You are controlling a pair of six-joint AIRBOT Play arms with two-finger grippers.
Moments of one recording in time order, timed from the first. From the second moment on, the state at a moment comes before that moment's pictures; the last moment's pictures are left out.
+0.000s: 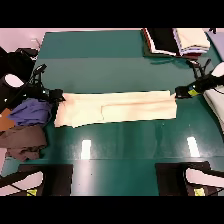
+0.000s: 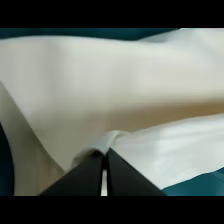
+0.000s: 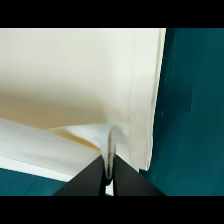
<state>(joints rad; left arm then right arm) 0.08 -1.26 1.03 1.04 -1.03 -1.31 -0.15 -1.36 1.23 -1.32 1.26 1.33</state>
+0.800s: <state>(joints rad) -0.05 -1.32 1.15 0.95 -1.03 -1.34 -0.51 -1.56 1.07 -0.88 1.33 1.12</state>
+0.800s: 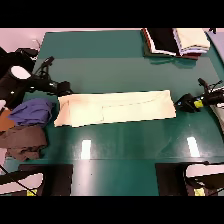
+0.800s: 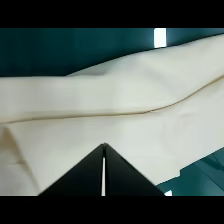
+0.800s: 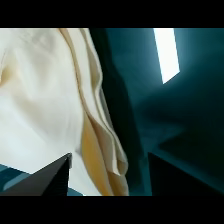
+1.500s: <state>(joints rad) -0.46 -1.66 1.37 0.93 -0.84 -1.45 -0.23 -1.45 1.39 -0.72 1.37 1.09</state>
